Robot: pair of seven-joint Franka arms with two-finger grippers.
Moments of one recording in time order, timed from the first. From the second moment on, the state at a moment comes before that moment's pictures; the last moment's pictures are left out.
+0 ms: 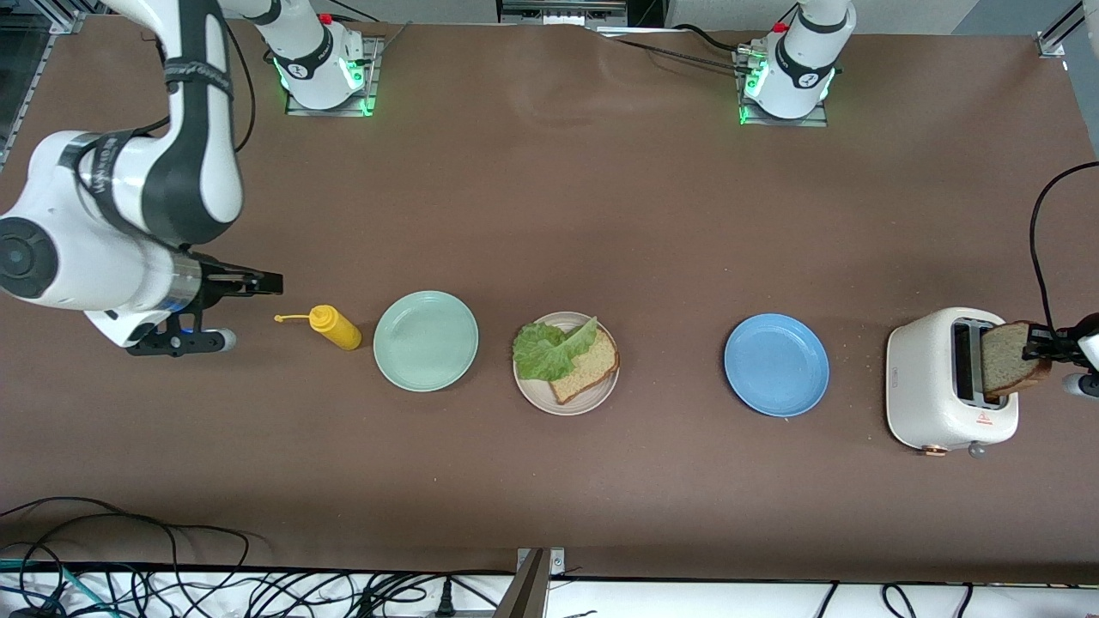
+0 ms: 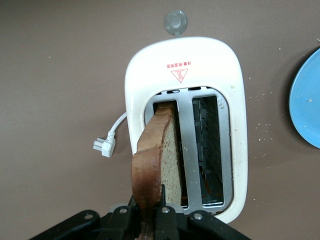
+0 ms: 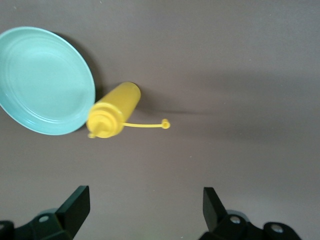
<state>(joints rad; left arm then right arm) 0.36 0.56 -0.08 -1.34 0.15 1.84 0.52 0.76 0.49 -0.84 -1.58 0.38 1.64 -0.24</state>
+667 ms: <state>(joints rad) 0.36 0.50 -0.10 -1.33 0.15 1.83 0.52 0.67 0.49 -0.86 -1.66 0.43 1.67 -0.54</state>
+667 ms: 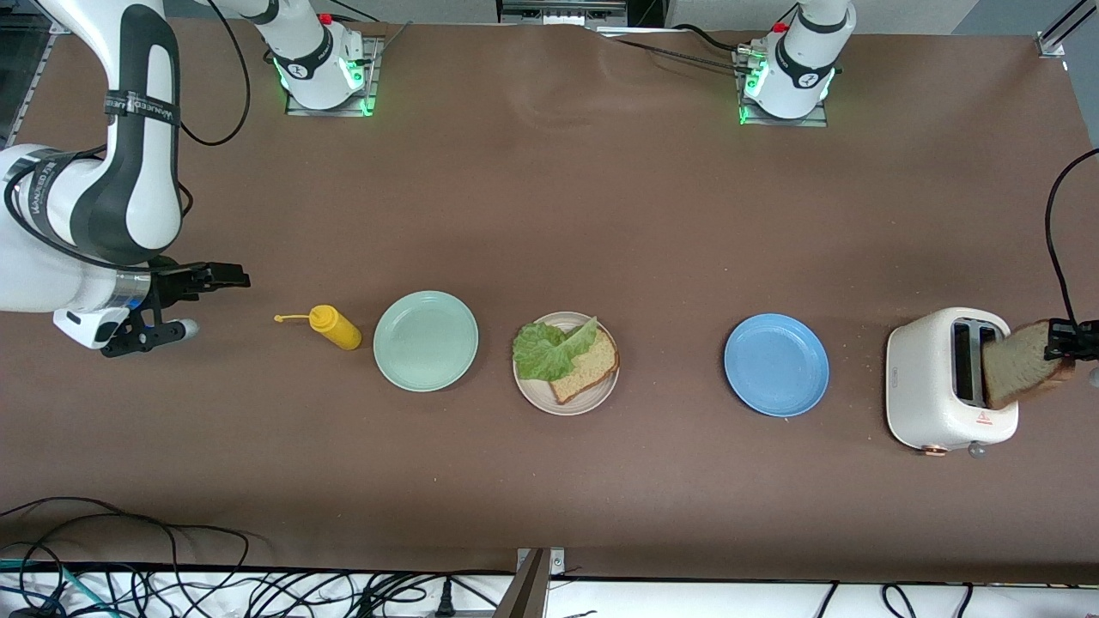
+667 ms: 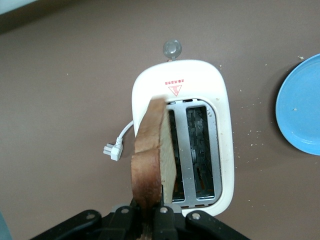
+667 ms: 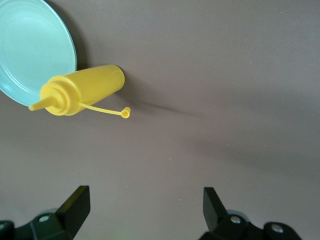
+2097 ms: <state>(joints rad) 0.11 0.49 -0.53 -1.36 -0.06 1.77 -0.53 0.66 0.49 -0.85 -1.76 0.63 1.67 -0.87</state>
